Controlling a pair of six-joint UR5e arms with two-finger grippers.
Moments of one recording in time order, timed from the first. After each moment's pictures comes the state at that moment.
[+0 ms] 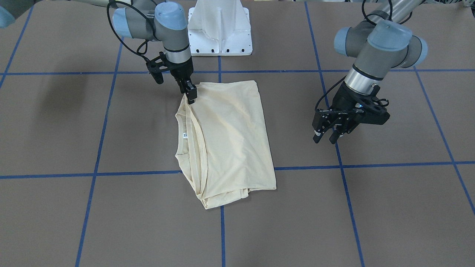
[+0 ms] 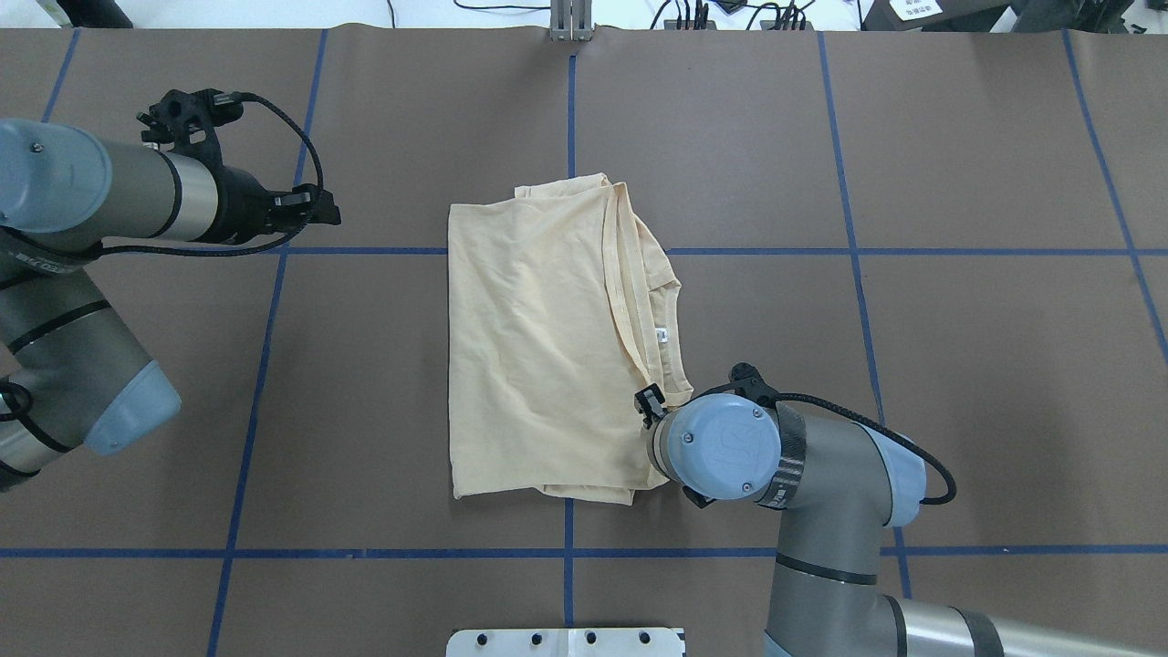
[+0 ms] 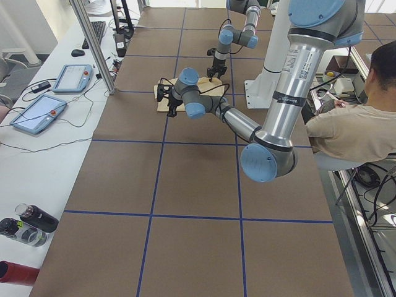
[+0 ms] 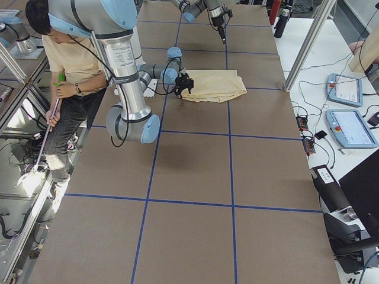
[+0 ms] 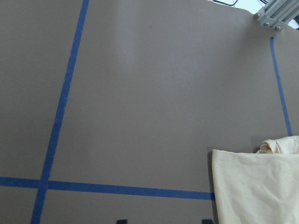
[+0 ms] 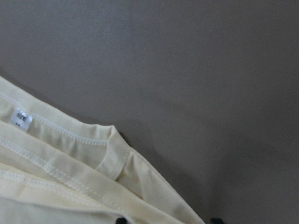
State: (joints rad) left arm -0.80 -1.87 -1.75 -2.19 -1.86 -1.25; right arm 0.28 -1.11 1.81 -1.47 1.59 2.44
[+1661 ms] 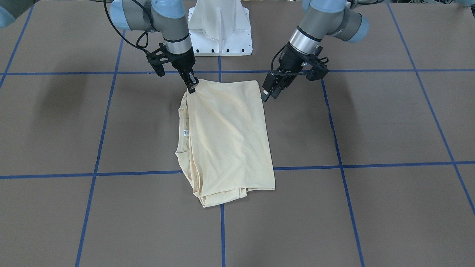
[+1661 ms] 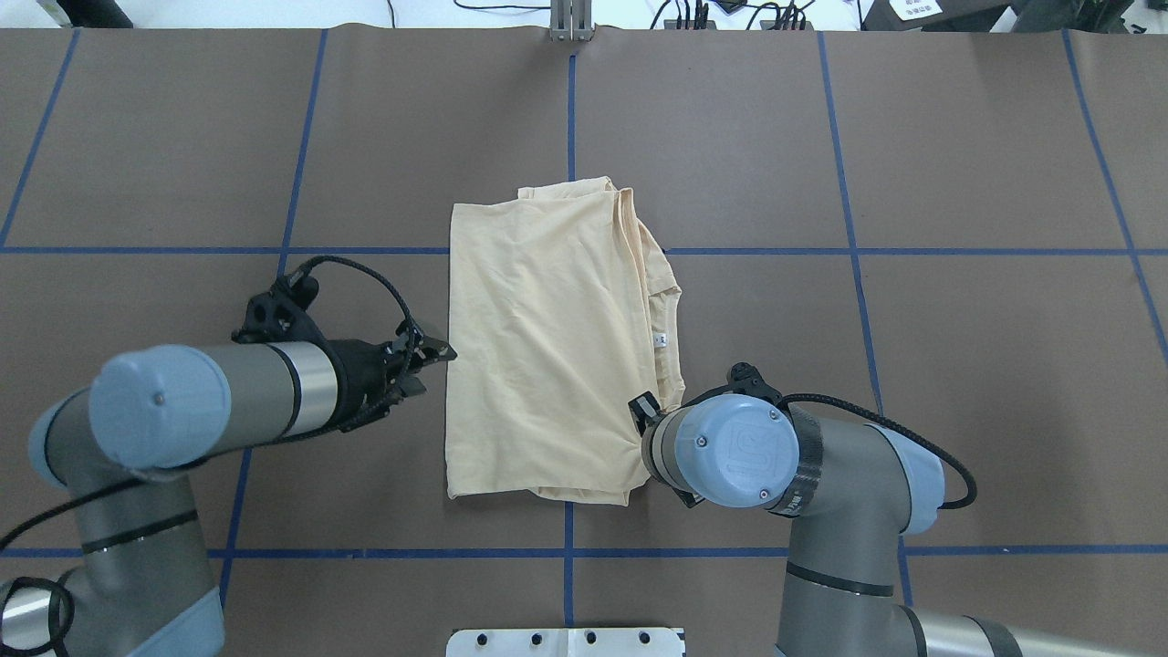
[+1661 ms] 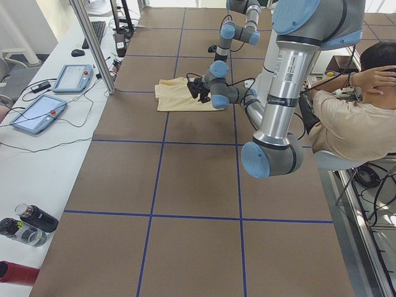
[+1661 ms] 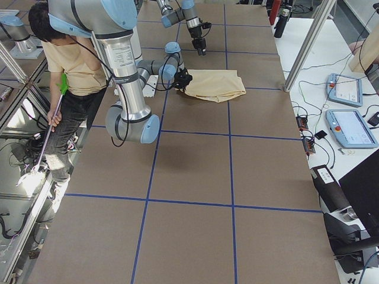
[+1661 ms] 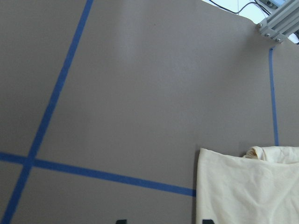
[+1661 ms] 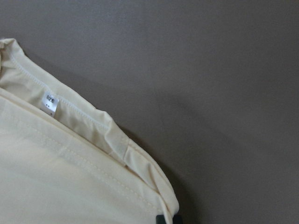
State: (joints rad) left arm -0.39 -1.83 -1.94 -2.20 -1.56 -2.08; right arm 0.28 -1.12 1.88 -1.47 1.60 2.43
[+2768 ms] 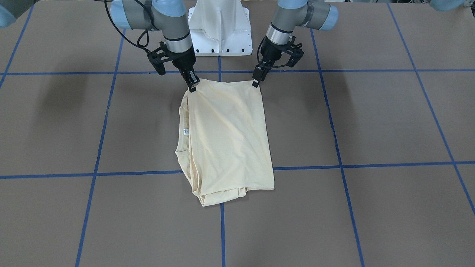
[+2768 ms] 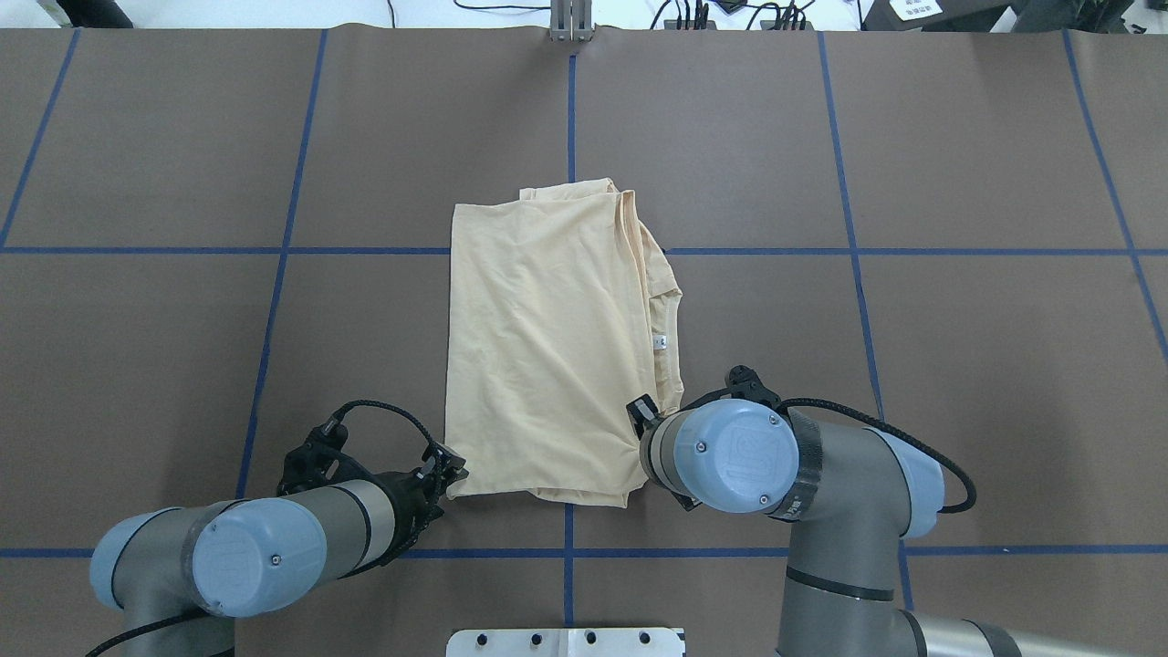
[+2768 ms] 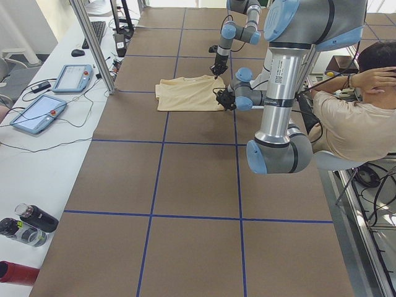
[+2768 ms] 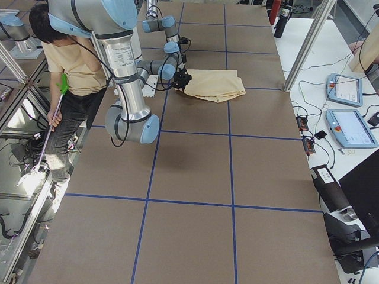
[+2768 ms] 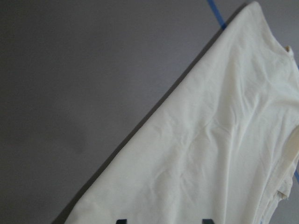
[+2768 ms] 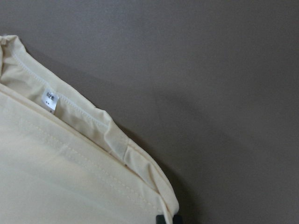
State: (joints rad) left arm -0.17 -1.83 -1.91 -2.05 -1.45 -2.39; right arm 0.27 -1.12 1.89 -1.47 1.60 2.43
